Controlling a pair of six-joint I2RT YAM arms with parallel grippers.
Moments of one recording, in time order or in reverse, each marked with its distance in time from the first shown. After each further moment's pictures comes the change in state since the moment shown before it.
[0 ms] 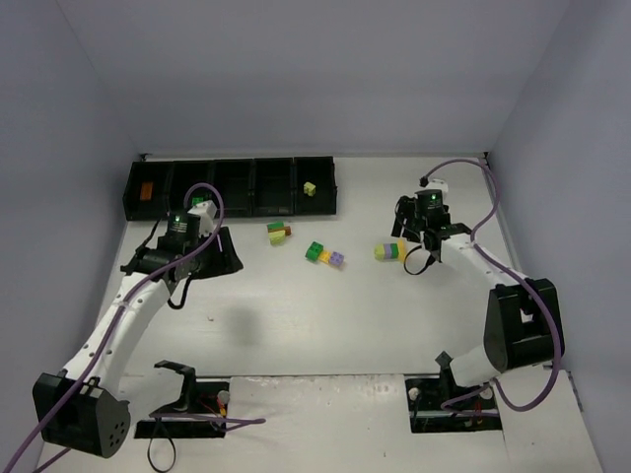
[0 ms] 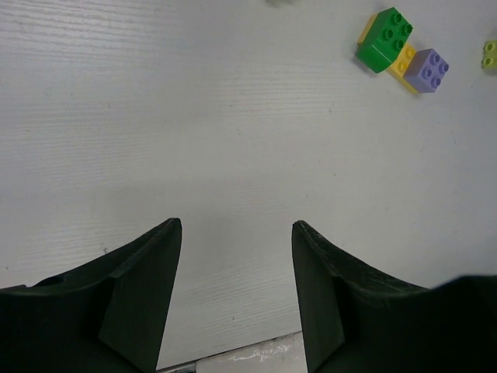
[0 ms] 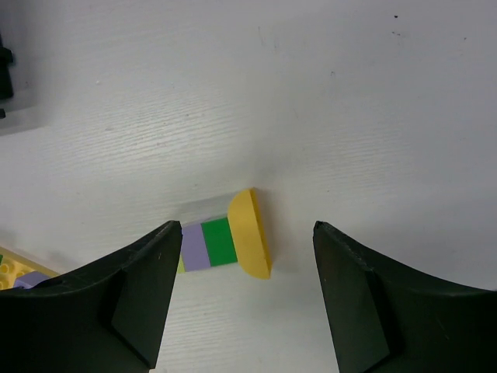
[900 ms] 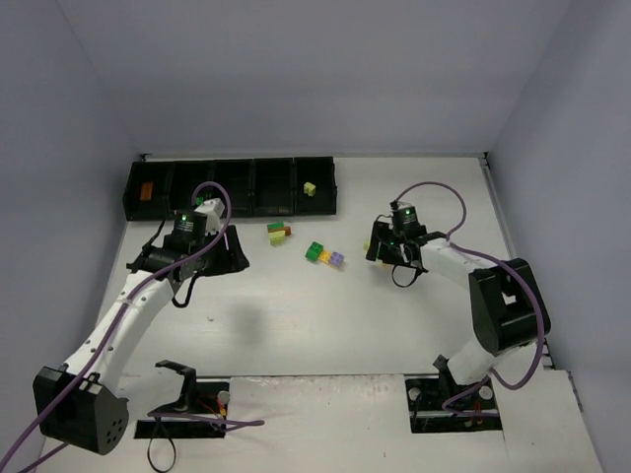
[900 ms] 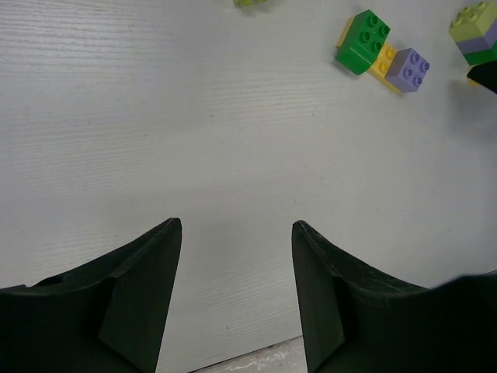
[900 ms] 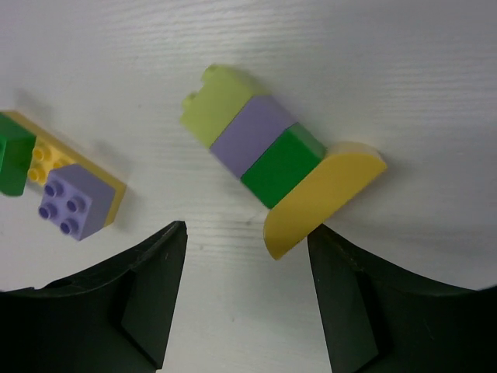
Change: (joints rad) left arm -0.049 0.022 0.006 0.044 0.000 -0.001; right arm 0.096 0.123 -0.066 0.004 -0.227 0.122
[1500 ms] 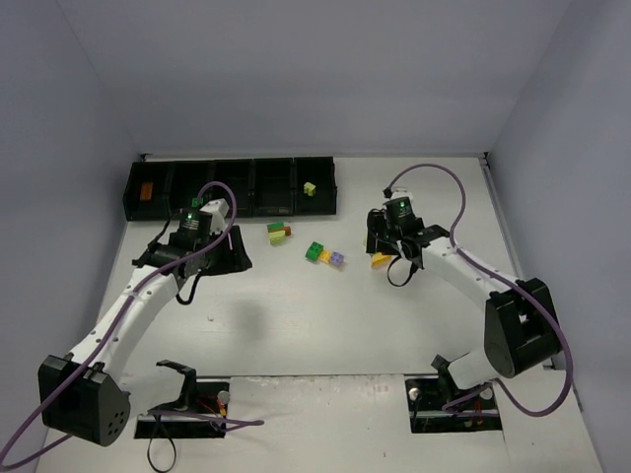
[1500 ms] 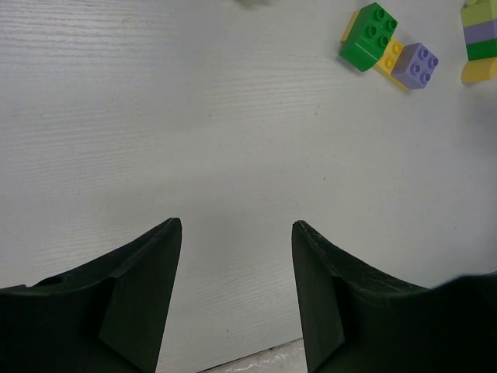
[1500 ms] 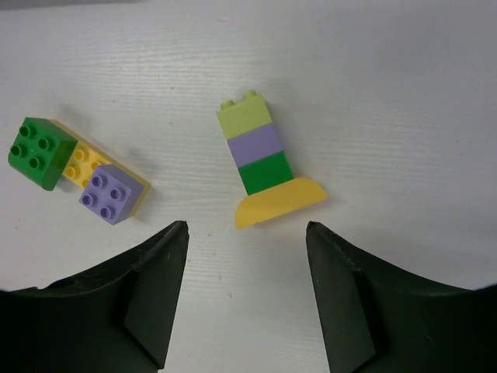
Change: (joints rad) left arm -0.012 0.040 0.000 0.018 0.000 0.000; right arm 0.116 -0.131 0.077 -0.140 0.167 -0.073
